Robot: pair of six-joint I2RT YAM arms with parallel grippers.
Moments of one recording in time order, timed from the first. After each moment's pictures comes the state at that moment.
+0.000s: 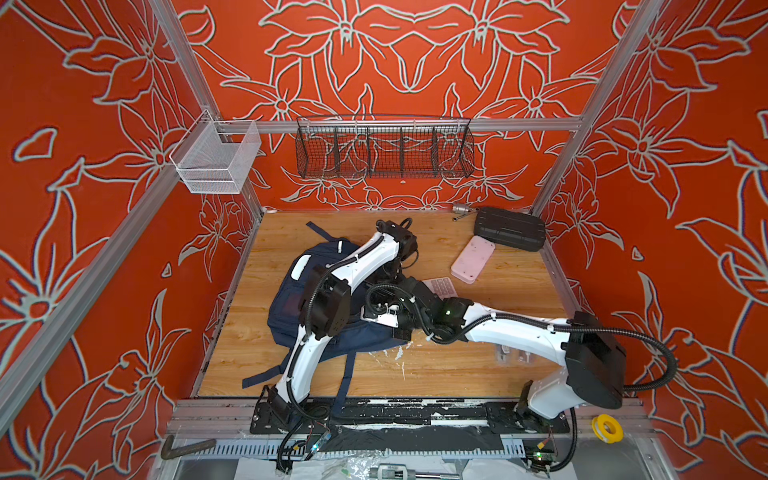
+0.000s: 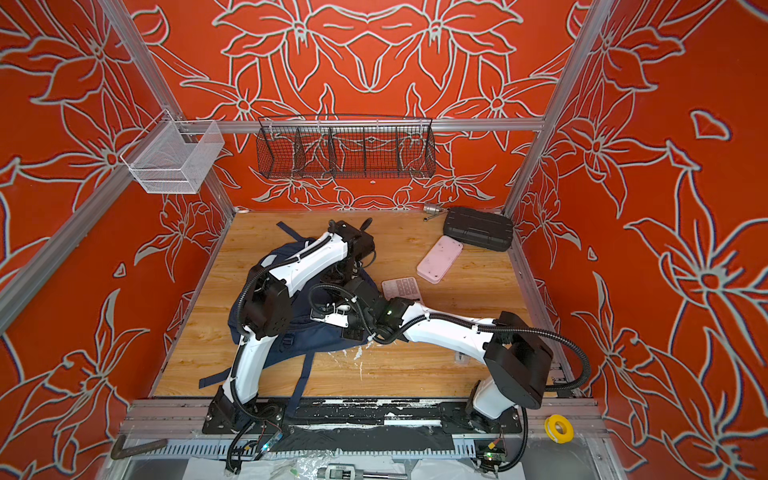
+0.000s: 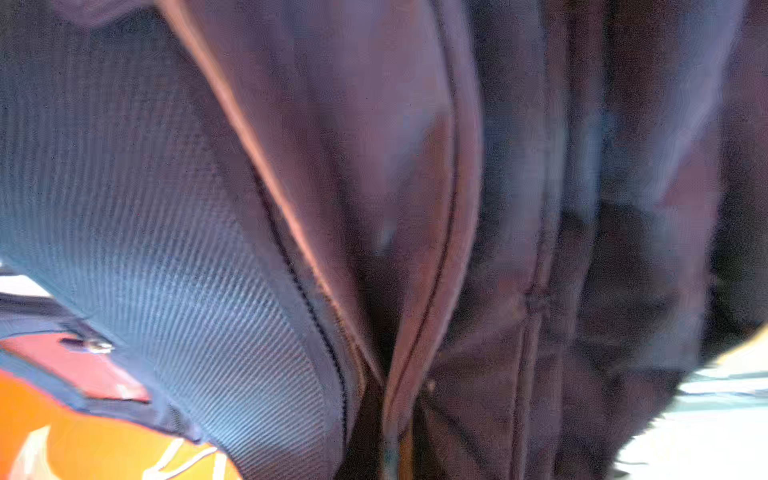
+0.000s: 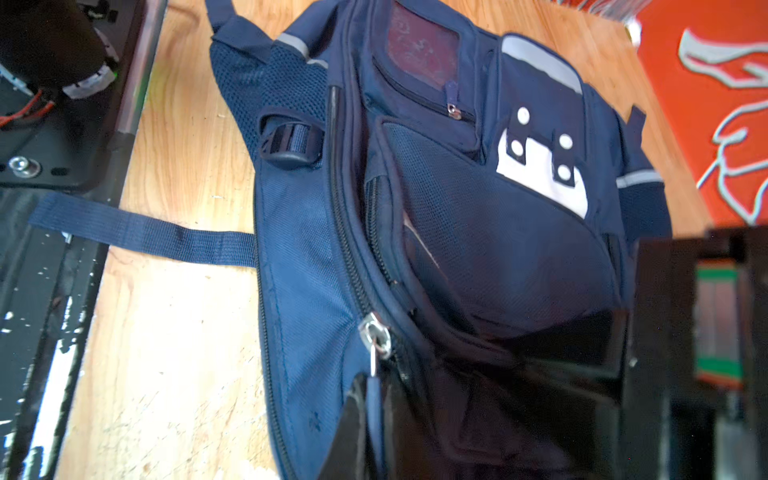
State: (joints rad) left arm -0.57 2.23 2.08 -1.66 0.04 -0.23; right arm 1.00 1.55 1.04 -0.23 -0.18 -0.49
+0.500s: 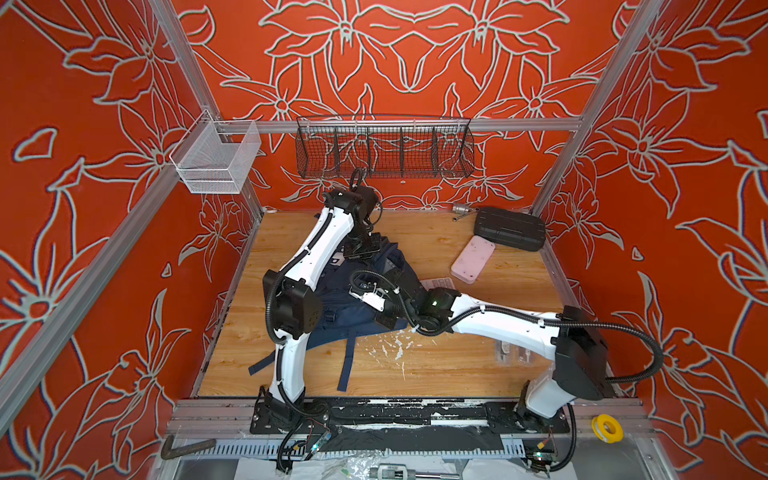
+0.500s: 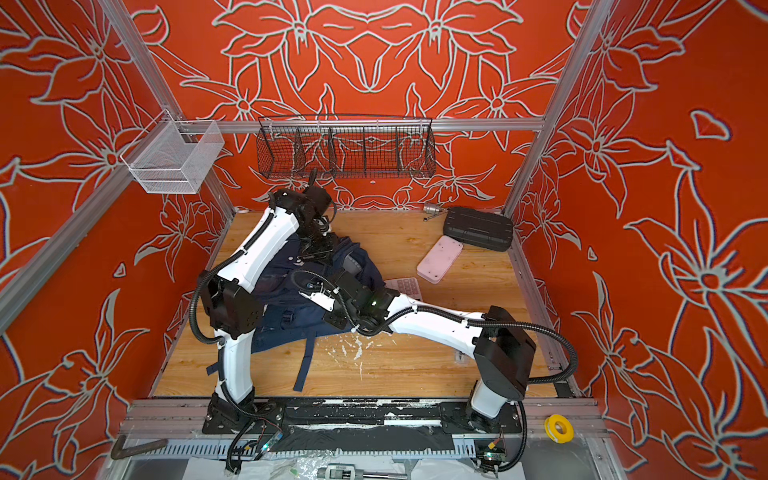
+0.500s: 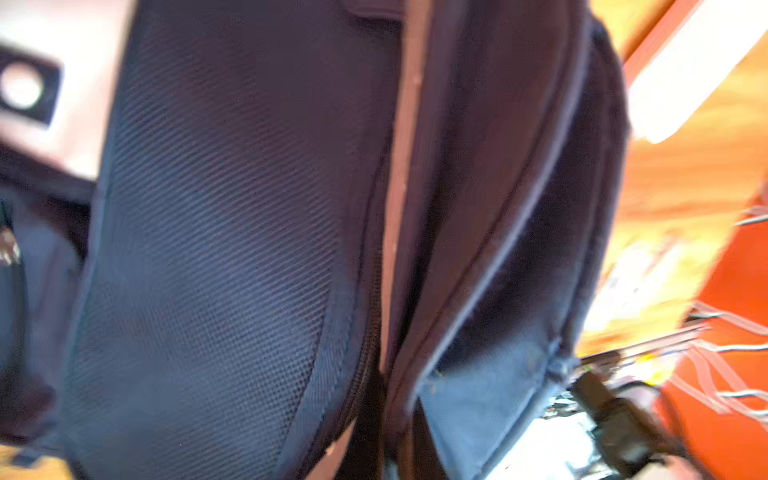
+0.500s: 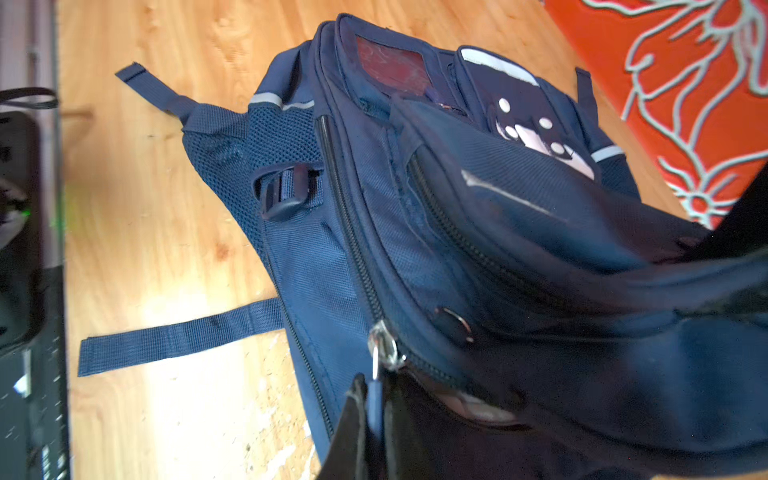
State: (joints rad) left arm -0.35 2.07 2.23 -1.56 0.27 -0.48; right arm 1.06 1.65 1.26 -0.30 0.04 -0.20
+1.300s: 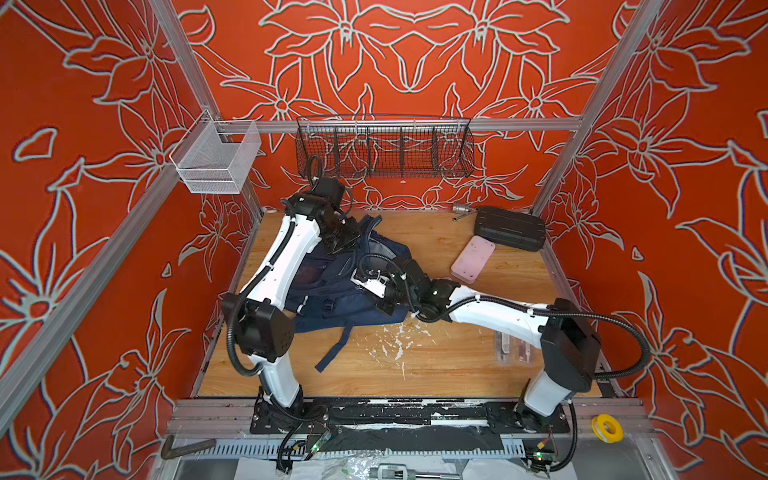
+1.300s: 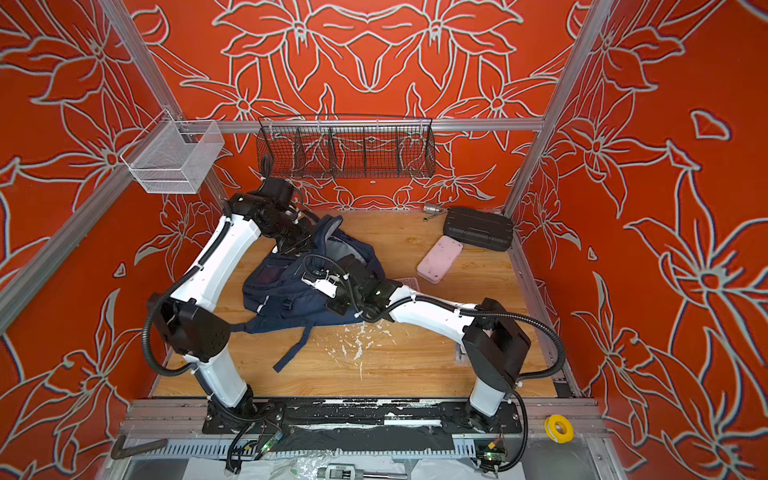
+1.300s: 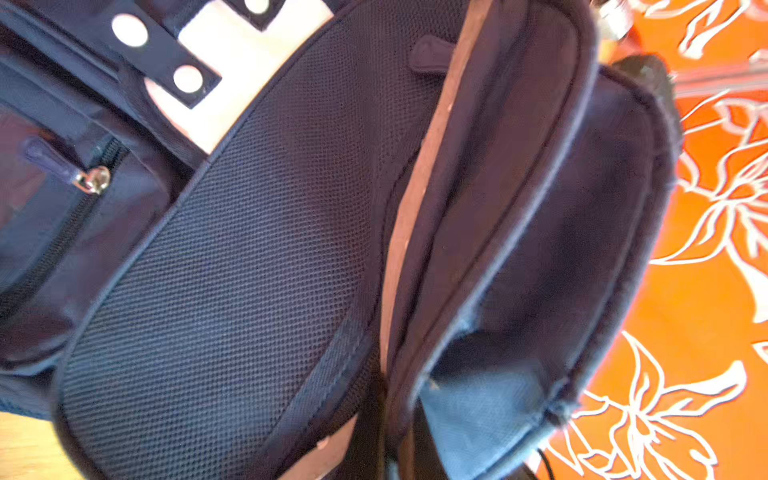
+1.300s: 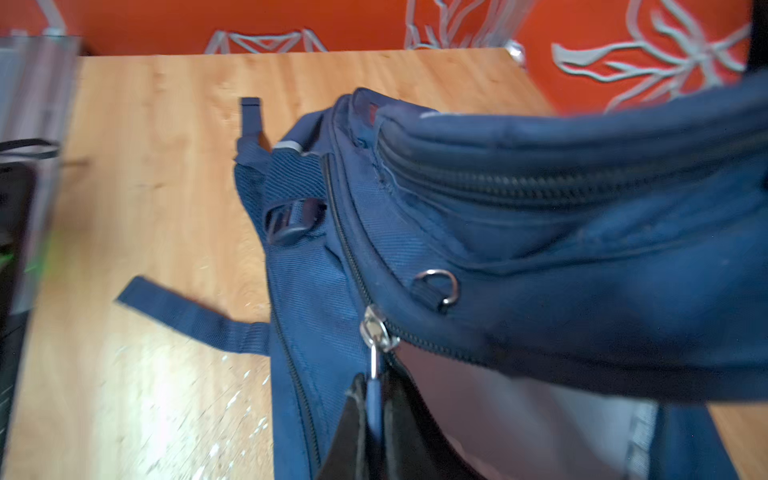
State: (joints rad) left arm -0.21 1.76 1.92 -1.27 0.32 -0.67; right arm 0.90 1.69 1.24 -0.13 -0.23 -0.32
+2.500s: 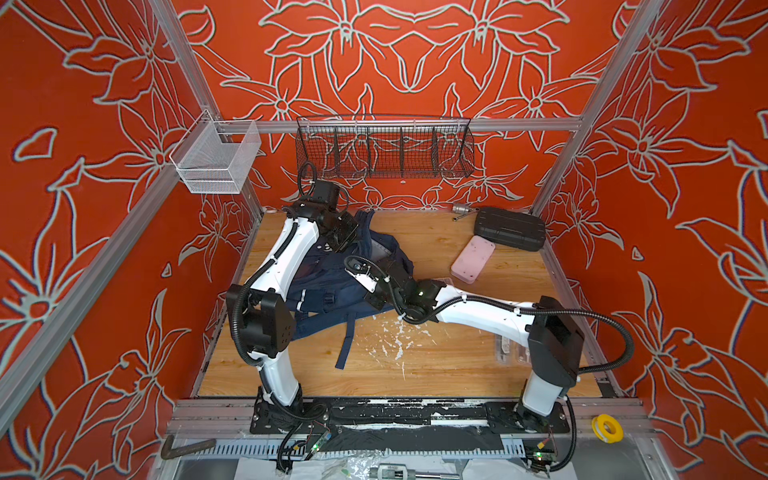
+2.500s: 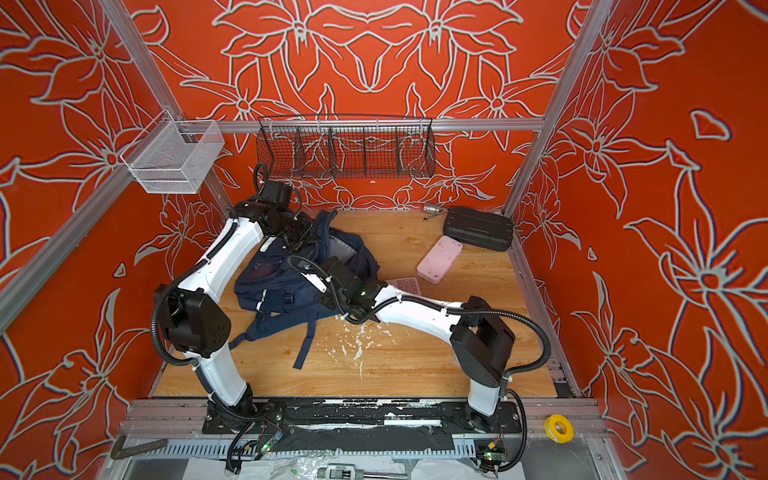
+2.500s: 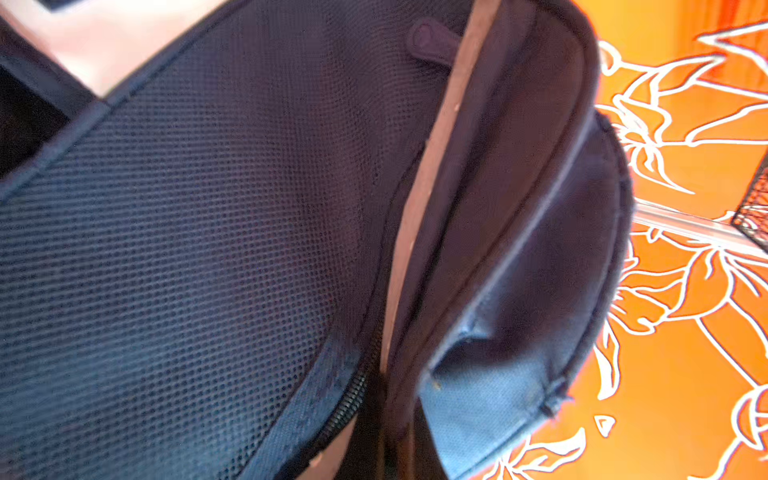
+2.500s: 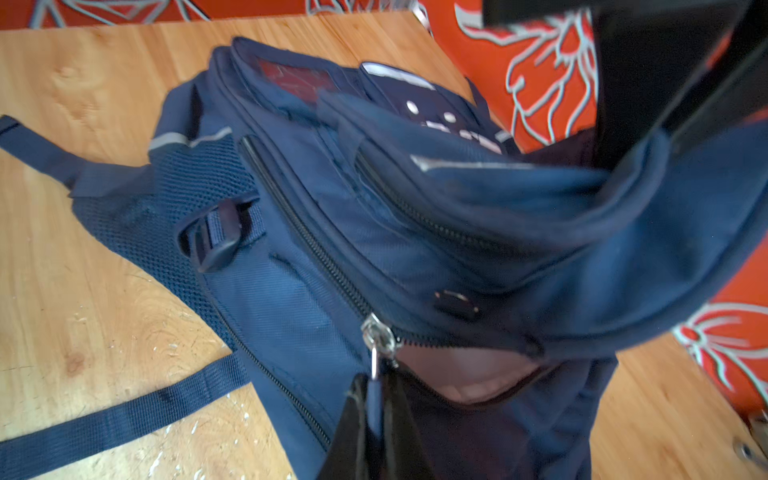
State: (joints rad) left arm -0.17 1.82 1.84 -1.00 0.40 -0.98; right arm 1.01 1.78 1.39 -0.23 0.21 -0.17
